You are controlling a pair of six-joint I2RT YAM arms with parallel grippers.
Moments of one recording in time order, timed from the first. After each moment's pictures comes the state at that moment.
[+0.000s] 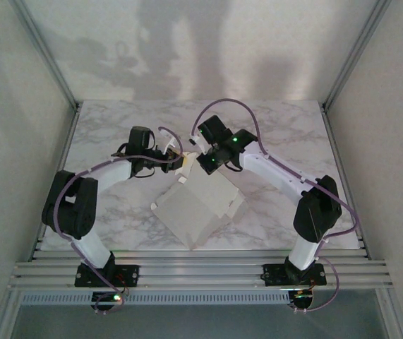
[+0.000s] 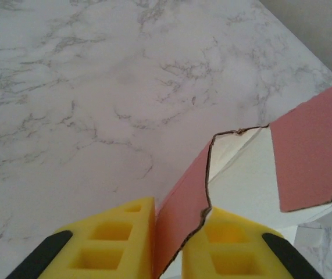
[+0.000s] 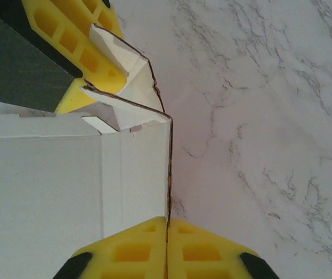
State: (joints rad) left arm -0.27 1.71 1.00 0.00 0.76 0.04; right arm 0.76 1.75 1.59 -0.86 0.03 -0.07
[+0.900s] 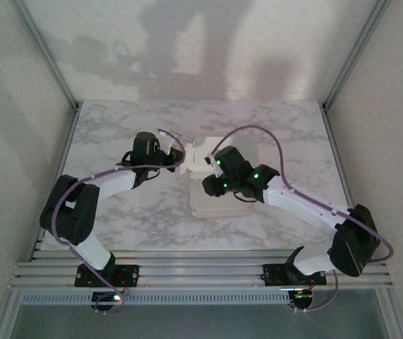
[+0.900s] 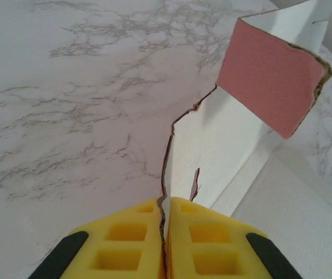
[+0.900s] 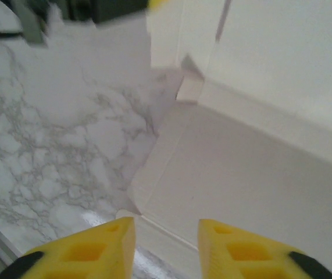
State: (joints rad) left arm -0.35 1.66 0.89 0.26 0.46 -0.10; right arm 0.84 1.39 1.05 -0.55 -0.05 0.32
